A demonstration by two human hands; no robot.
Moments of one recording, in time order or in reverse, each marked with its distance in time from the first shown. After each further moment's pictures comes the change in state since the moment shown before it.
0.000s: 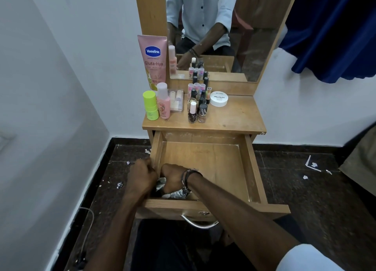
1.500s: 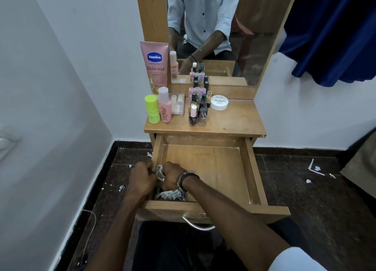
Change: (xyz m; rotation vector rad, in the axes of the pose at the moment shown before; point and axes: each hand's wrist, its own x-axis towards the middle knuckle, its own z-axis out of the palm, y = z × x) left_hand 0.002 -0.006 0.001 -0.033 0.025 0.058; right_hand 0.001 -0.006 -0.001 0.139 0.106 0.158
